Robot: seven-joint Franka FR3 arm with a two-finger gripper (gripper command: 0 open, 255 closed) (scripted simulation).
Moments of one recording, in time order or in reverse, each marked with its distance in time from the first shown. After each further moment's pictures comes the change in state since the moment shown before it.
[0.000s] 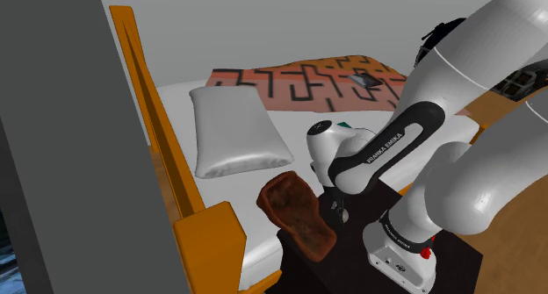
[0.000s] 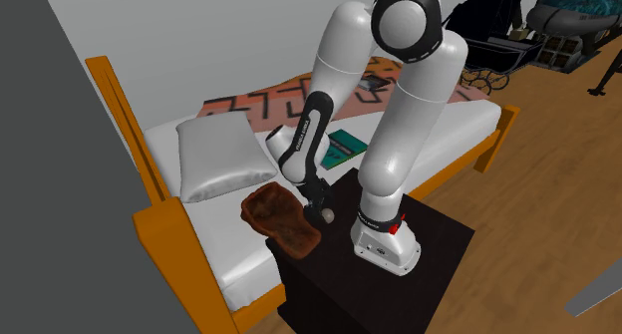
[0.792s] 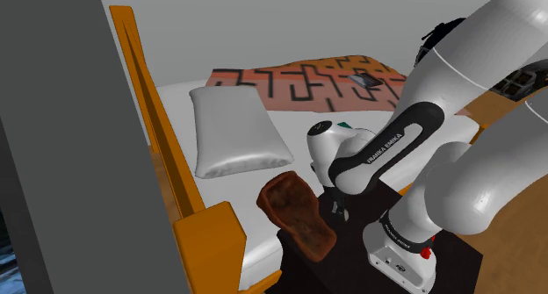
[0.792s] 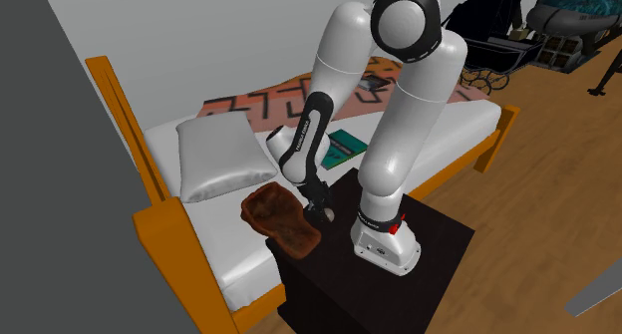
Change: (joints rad) arm -0.002 0.004 -0.001 -0.002 -0.003 0.007 0.000
